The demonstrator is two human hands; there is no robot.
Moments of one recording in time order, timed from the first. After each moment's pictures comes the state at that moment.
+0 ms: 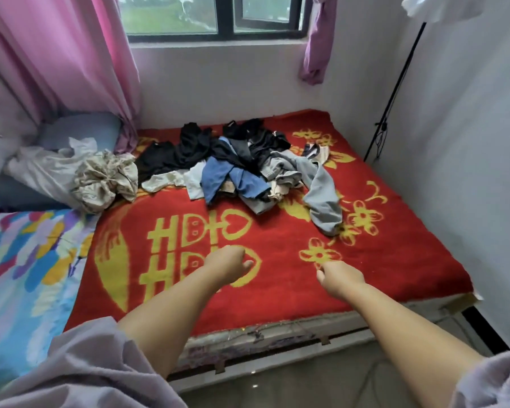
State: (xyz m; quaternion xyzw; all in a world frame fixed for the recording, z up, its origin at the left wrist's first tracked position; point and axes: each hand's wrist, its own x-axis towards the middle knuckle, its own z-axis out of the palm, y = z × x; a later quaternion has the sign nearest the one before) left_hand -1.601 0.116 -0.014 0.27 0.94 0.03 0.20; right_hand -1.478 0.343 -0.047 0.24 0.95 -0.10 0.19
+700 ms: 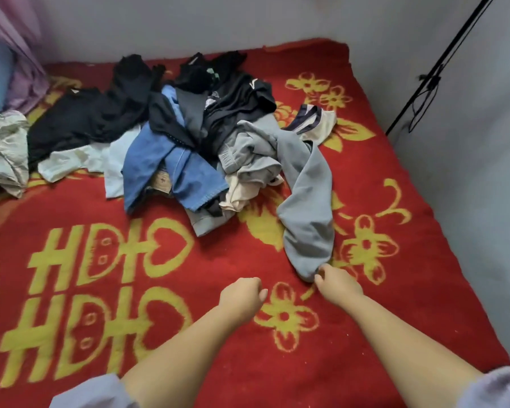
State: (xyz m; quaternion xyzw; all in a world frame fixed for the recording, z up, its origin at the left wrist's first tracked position) left_hand -1.772 0.440 -0.213 0.19 0.91 0.10 0.35; right_hand -1.715 0.649 -0.223 0.28 0.90 -0.18 0.28
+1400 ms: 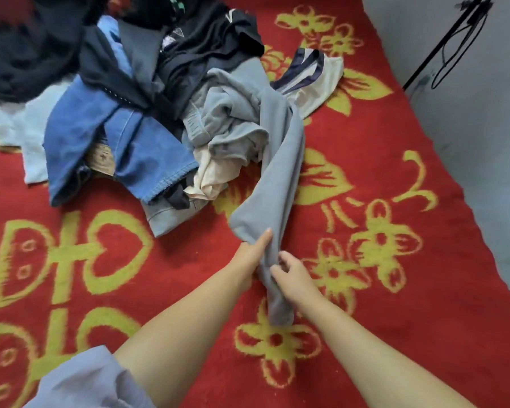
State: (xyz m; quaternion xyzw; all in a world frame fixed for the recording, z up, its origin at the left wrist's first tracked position) left_hand -1.865 0.536 -0.327 -0.18 0.69 0.56 0.43; right_hand -1.779 0.617 -0.328 0.31 0.76 -0.57 0.10
